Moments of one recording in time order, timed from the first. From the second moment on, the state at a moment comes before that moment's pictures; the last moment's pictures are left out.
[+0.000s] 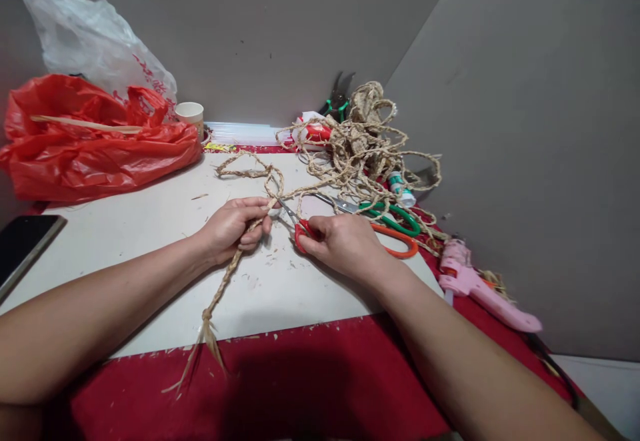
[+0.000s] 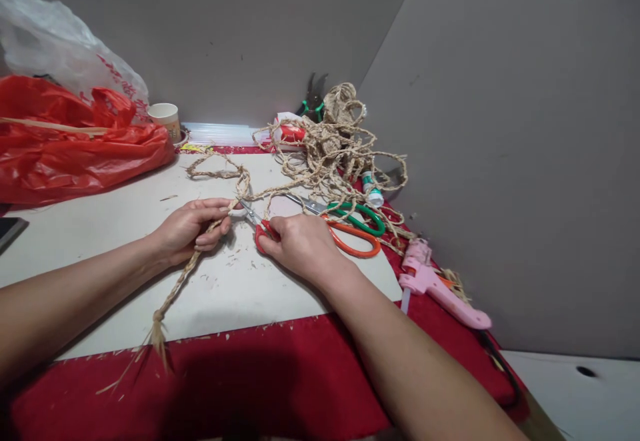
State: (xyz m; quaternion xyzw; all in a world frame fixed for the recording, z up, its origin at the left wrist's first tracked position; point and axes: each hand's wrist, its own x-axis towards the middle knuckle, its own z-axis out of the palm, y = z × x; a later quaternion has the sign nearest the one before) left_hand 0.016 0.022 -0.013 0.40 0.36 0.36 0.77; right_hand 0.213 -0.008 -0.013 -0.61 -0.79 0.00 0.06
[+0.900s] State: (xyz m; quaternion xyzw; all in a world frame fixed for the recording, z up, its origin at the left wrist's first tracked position) left_hand 0.012 0.024 -0.016 0.38 0.36 0.33 0.78; right_hand 0.211 -0.010 -0.010 -0.60 -0.79 0.05 0.11
